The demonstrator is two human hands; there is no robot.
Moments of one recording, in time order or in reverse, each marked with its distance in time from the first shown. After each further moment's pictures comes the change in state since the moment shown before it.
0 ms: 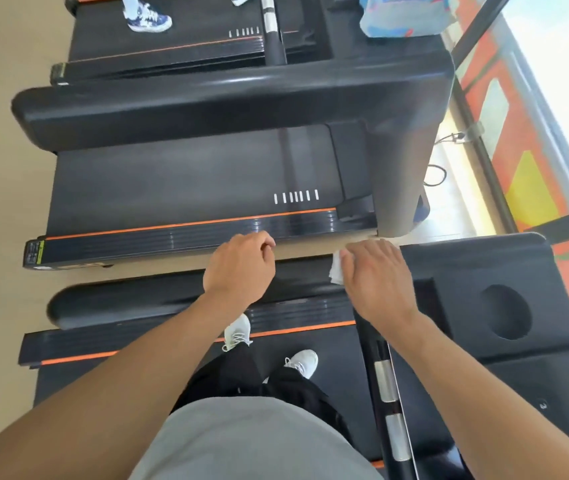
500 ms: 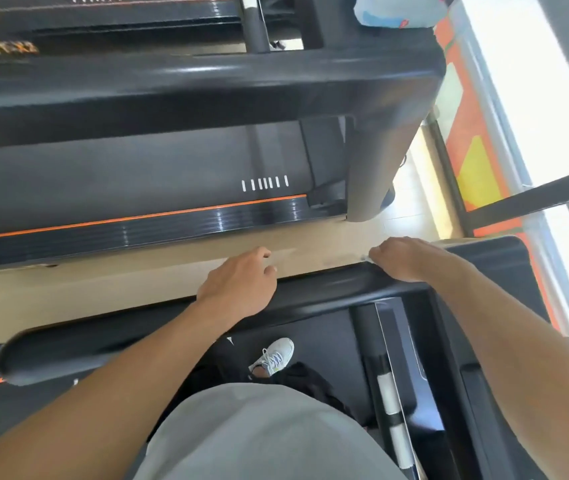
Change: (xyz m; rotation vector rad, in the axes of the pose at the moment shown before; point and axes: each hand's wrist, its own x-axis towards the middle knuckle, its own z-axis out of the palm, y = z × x) left_hand 0.039 -0.013 0.007 -0.081 -0.517 -0.060; right_hand 0.085 0.048 -0.035 -0.376 -0.971 -0.034
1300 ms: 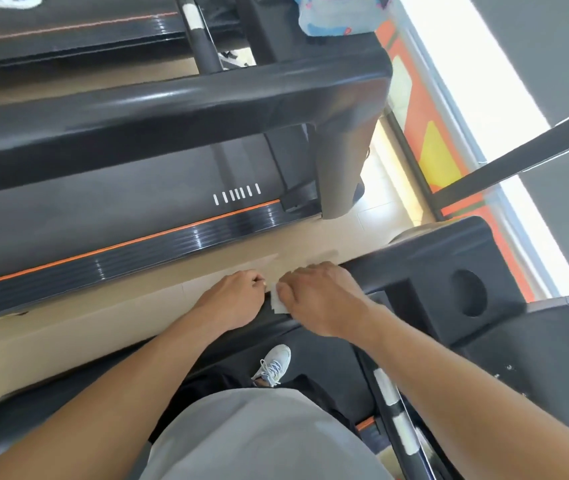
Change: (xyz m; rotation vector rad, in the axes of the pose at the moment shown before) left_hand 0.020 0.002 -0.005 0.029 -0.151 0.155; right_hand -0.032 -0.121 0.001 0.222 0.405 -0.150
